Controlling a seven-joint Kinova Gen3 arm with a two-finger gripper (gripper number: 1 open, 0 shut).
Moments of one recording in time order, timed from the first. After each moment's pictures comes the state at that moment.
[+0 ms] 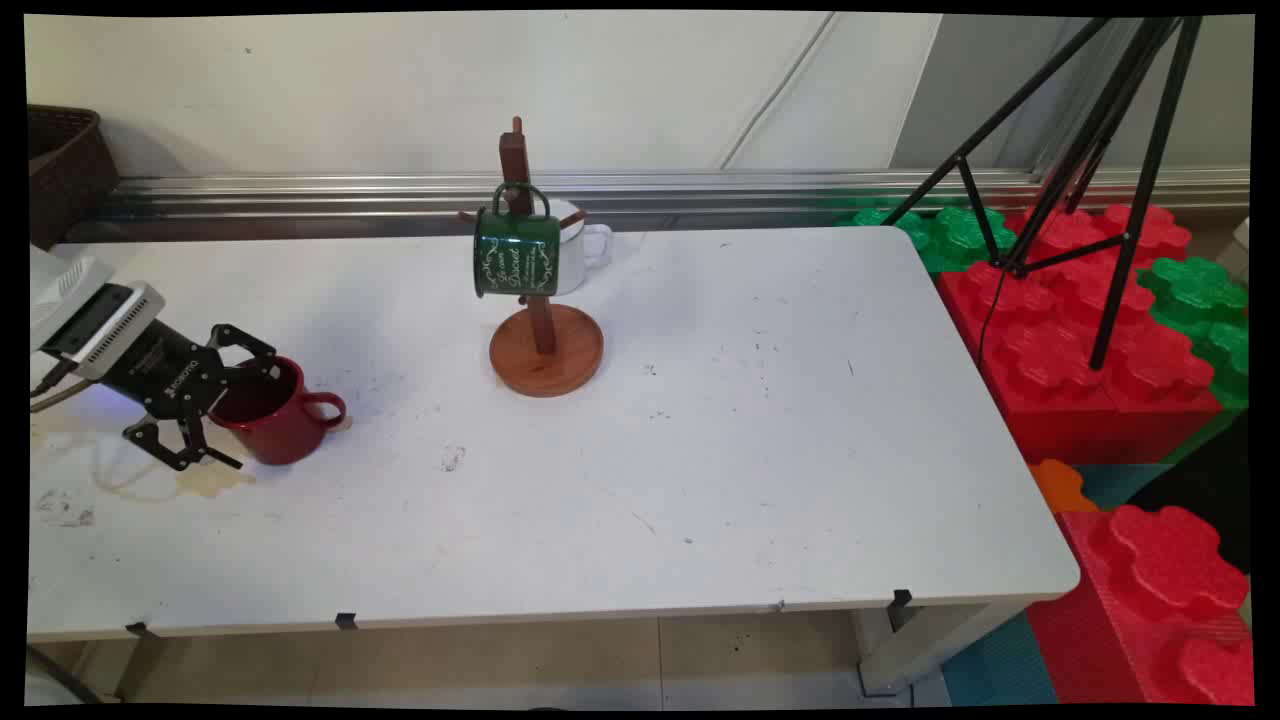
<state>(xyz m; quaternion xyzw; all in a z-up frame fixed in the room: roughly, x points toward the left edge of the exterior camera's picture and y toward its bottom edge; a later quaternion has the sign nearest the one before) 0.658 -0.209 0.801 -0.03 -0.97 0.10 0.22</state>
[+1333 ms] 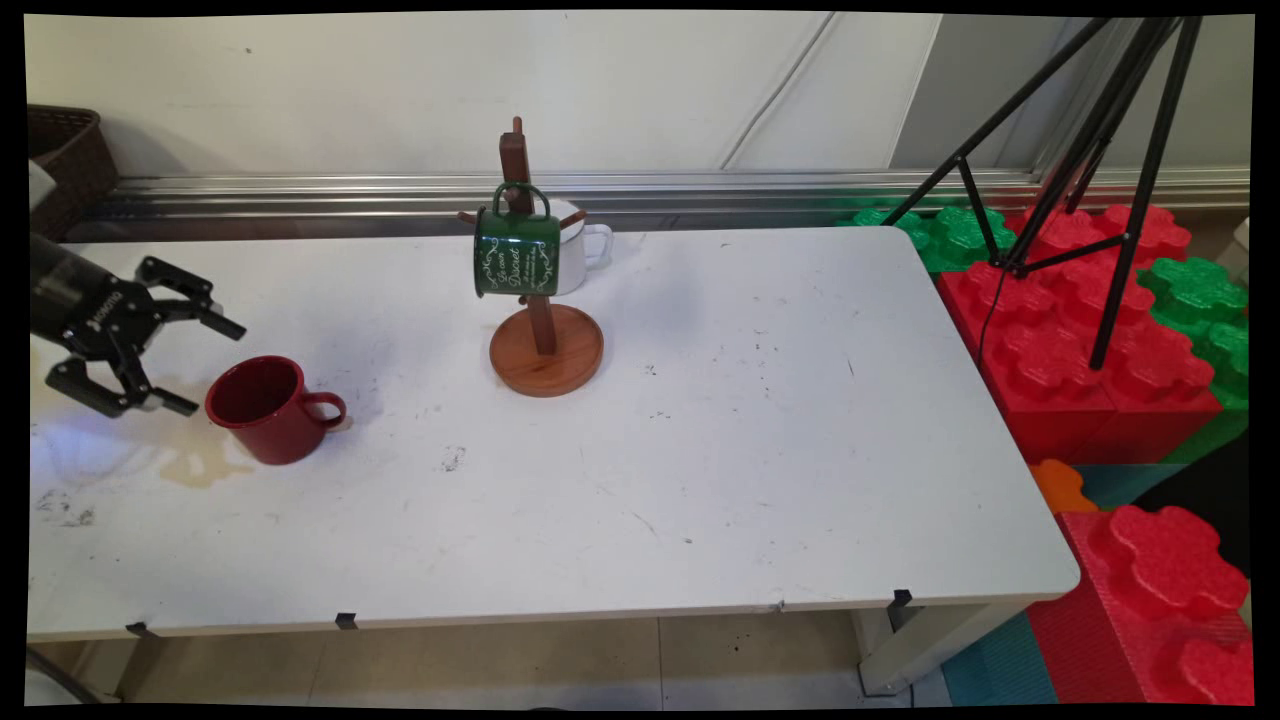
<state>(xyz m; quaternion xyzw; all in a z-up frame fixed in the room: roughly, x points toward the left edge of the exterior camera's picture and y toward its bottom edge) 0.698 -0.190 0.871 0.12 -0.93 0.09 0.34</state>
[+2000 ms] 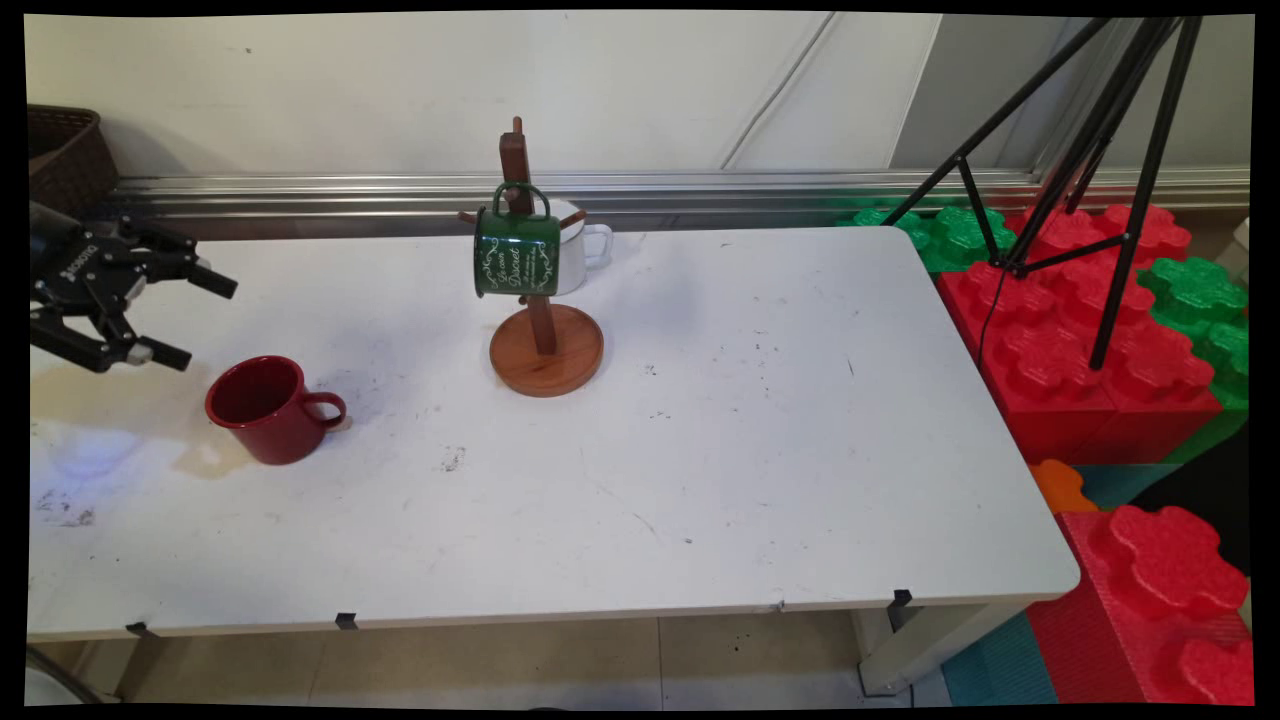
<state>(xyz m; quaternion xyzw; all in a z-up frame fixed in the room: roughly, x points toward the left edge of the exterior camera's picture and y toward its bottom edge) 0.703 -0.187 0.902 0.18 -0.89 0.08 0.42</state>
